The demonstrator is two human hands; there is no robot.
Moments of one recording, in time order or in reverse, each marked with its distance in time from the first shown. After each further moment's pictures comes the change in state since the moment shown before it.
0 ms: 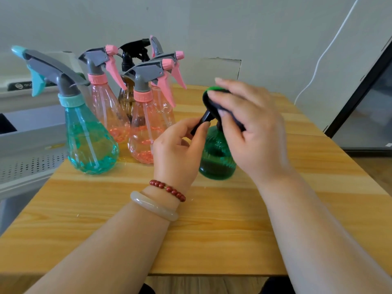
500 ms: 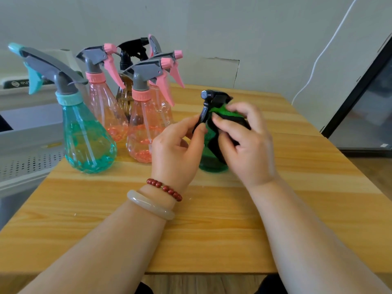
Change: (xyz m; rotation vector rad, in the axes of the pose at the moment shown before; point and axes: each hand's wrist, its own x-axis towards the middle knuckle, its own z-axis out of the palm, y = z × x) left_hand -0.002 -0.004 -0.001 0.049 -0.034 0.004; right_hand -0.033 0.015 0.020 -0.013 0.033 0.081
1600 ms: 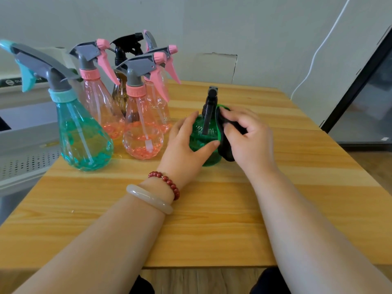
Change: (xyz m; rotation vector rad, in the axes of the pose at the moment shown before) left_hand -0.001 -0.003 0.007 0.024 -0.464 -0.403; right_hand -0.003 0.005 -0.001 0.347 -0.076 0.618
